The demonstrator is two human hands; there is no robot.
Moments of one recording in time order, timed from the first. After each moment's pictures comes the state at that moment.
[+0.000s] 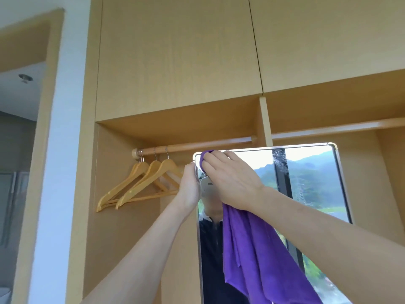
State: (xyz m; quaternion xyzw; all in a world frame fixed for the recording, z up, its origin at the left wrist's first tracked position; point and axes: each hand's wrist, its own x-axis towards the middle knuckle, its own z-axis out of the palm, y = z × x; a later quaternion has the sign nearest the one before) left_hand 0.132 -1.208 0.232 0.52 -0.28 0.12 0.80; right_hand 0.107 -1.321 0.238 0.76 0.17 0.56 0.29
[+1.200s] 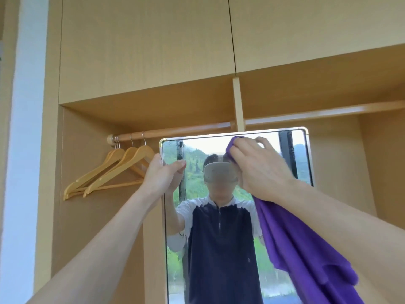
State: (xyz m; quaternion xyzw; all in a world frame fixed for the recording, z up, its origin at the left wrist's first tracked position) left_hand 0.167 -1.216 0.218 0.69 -0.23 0.24 0.64; right_hand 0.074 -1.441 0.218 0.77 0.08 0.58 0.24
